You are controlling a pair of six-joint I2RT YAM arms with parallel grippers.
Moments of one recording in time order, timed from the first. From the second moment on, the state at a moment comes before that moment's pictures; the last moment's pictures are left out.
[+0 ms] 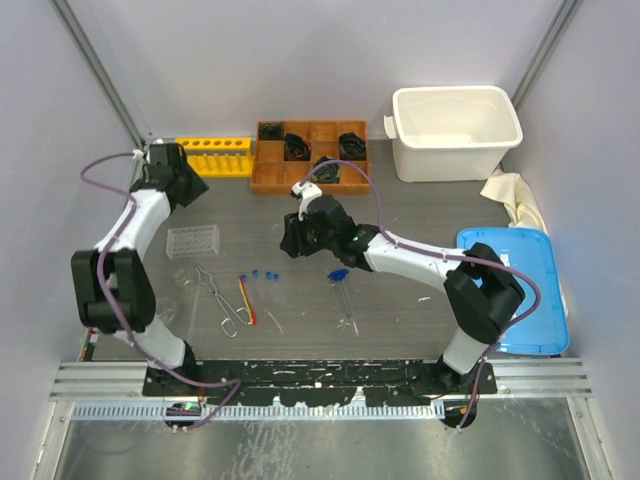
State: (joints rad) left arm 0.03 1.72 1.35 -0.40 -0.06 -0.63; right arm 0.82 1.69 1.12 0.03 -0.09 0.38
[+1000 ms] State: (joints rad) left arm 0.02 1.34 0.91 -0.55 -0.75 -0.86; right arm 0.90 1.52 0.96 -0.04 0.08 0.39
